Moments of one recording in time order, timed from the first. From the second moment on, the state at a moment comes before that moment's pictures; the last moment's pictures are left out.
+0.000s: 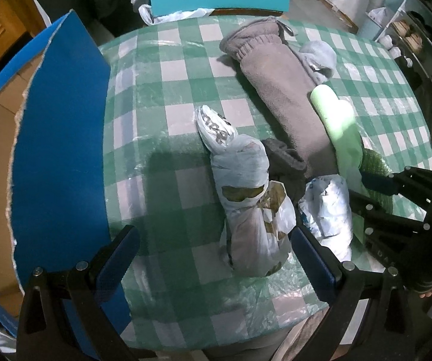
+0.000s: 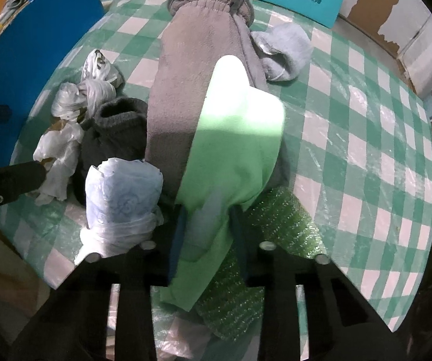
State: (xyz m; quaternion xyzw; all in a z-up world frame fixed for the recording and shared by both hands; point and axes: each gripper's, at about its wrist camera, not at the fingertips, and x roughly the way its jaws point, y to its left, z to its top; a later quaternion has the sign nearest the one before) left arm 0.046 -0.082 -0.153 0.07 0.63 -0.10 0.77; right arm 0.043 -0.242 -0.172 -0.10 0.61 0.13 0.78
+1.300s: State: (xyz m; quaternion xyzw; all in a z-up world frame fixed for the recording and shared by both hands) left arm 0.045 -0.071 -0.152 0.04 0.63 -0.10 0.77; right arm 0.030 -0.327 -0.129 0.02 0.60 0.05 0.80
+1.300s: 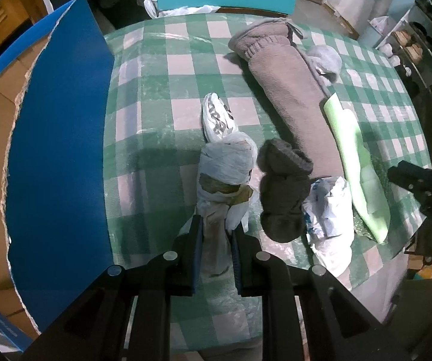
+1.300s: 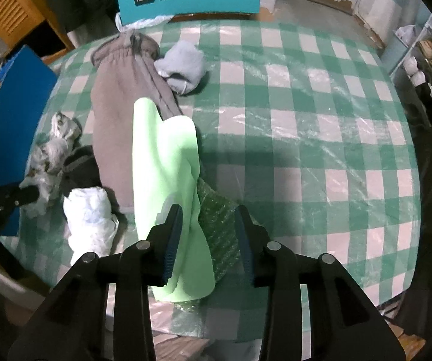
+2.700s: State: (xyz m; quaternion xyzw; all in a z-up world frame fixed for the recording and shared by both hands) left arm 0.077 -0.117 -0.161 0.05 0.62 -0.12 0.78; right arm 0.033 -0.289 -0.129 -0.01 0.59 0.10 0.80
